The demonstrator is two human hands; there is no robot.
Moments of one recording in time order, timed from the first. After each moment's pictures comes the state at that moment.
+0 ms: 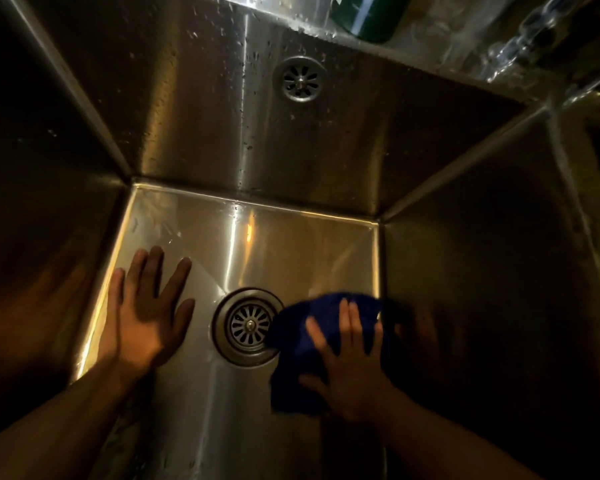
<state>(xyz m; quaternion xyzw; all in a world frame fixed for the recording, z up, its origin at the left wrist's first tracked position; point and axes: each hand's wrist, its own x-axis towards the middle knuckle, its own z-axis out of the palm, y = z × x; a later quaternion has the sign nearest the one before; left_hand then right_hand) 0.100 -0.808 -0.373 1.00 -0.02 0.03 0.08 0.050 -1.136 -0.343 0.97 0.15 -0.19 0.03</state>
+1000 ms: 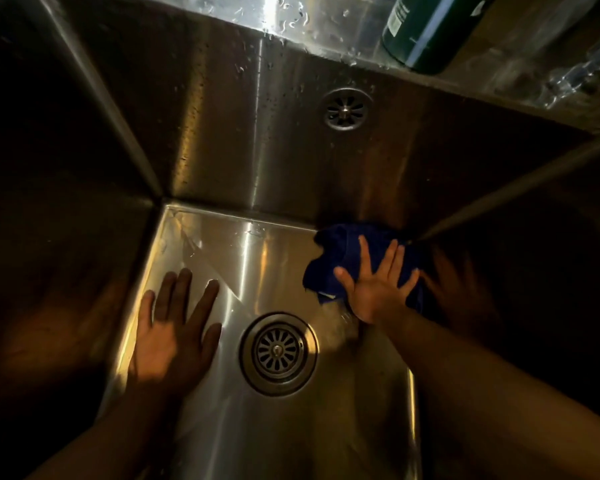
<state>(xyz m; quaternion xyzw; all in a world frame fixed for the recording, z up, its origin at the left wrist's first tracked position) 0.104 -0.805 -0.376 1.00 -0.03 0.01 0.09 0.208 -1.116 -0.357 0.97 -0.11 -0.19 -0.04</state>
